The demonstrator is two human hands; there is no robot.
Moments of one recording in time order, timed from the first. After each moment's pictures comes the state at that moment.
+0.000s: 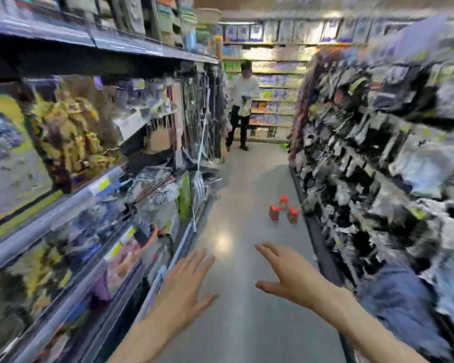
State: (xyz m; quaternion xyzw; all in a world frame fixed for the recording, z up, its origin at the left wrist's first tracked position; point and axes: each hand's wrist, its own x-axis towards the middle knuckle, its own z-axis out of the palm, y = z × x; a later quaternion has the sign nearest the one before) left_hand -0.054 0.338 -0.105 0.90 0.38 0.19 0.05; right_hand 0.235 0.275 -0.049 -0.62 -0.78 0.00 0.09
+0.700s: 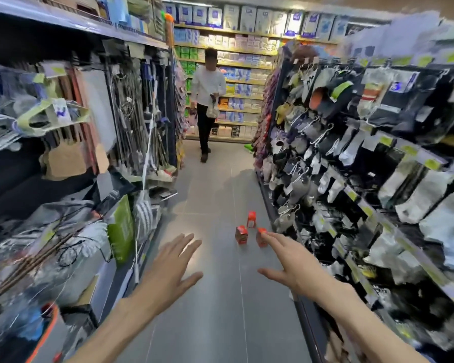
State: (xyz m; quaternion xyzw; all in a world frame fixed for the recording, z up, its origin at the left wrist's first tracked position) left_hand 0.210 0.826 -0.091 0.92 0.32 0.20 0.06; right_hand 0.506 0.690 -0.030 -0.69 -0.71 -0.03 0.12
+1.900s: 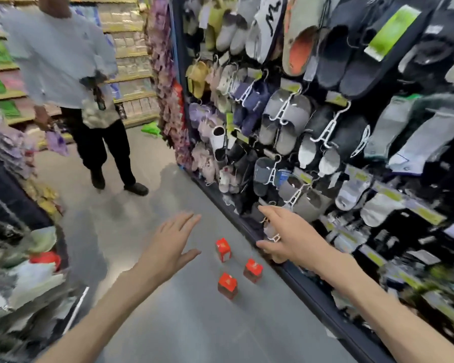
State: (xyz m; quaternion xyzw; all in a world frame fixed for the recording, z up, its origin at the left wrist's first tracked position) left_hand 0.720 1.743 -0.121 0.99 0.01 0.12 0.09; right_hand 0.887 1.460 -0.081 -0.87 -0.48 -0.02 0.13
